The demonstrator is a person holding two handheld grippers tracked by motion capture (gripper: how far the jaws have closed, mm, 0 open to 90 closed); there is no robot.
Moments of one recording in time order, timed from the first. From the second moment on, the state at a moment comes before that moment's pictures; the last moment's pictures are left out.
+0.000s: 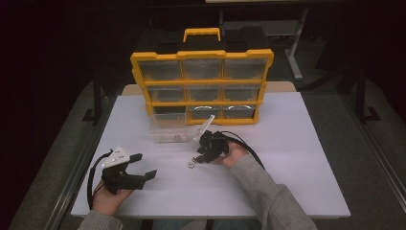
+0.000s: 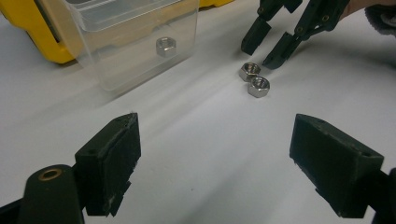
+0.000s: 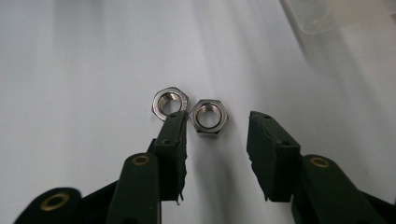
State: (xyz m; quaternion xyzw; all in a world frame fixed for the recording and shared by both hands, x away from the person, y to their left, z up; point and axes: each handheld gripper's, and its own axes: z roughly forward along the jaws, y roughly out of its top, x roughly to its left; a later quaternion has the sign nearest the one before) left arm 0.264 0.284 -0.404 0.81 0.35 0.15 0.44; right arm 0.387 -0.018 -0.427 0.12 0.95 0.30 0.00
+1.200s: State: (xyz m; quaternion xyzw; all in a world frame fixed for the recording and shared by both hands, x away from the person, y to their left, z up) left arm 0.263 0.283 -0.404 0.81 0.35 0.15 0.45; right arm 0.399 -0.036 -0.407 0.15 0.93 0.34 -0.04
